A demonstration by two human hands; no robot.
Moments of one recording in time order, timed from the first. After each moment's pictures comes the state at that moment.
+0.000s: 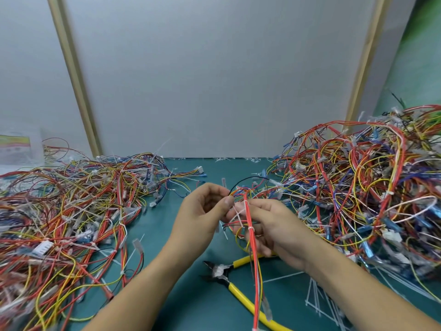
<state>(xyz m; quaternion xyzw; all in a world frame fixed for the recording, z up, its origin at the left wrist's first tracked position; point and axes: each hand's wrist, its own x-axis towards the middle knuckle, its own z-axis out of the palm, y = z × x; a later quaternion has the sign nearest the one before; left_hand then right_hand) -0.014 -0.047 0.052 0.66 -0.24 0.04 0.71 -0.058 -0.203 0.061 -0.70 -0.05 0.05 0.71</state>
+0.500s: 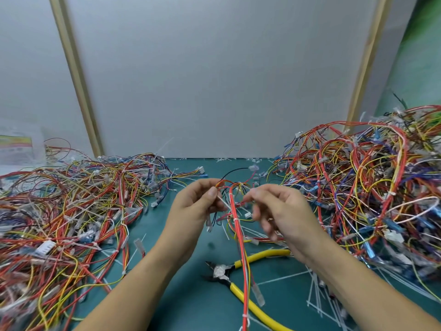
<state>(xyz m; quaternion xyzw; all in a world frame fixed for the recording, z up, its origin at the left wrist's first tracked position) 0.001 -0.039 0.050 0.61 -0.22 0.02 0.76 -0.056 -0.211 0.067 -0.70 -0.03 -0.11 0.71</state>
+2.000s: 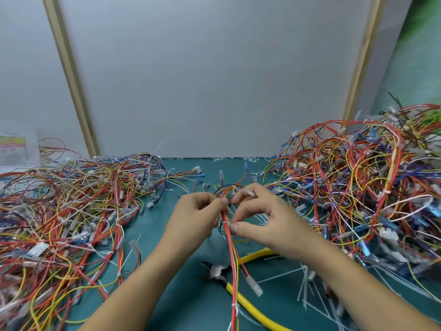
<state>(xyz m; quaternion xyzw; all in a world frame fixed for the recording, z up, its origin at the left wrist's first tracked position) -0.013 -0.042 0.061 0.77 -0.18 0.02 0.61 -0.059 -0.212 0.066 -0.86 -0.18 -0.13 0.46</state>
